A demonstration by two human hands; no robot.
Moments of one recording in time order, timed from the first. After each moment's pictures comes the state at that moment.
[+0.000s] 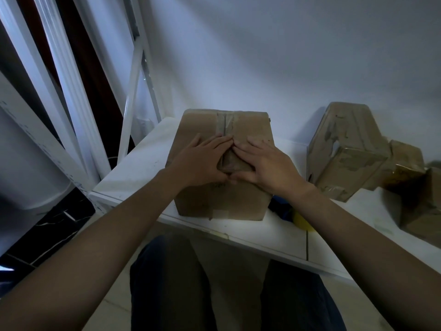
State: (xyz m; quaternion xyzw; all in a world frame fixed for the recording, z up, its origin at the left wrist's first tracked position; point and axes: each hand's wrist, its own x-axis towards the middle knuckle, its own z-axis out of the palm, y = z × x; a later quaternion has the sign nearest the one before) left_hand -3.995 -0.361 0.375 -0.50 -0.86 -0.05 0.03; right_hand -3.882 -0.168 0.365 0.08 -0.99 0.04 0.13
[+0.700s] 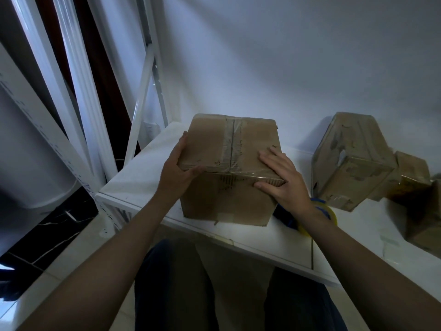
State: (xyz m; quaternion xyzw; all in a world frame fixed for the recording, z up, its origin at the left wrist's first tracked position) left_hand -3.992 -0.416 0.332 -0.25 -0.80 -0.54 0.04; right_hand -3.862 -0.149 0.320 0.06 -0.90 0.33 0.29
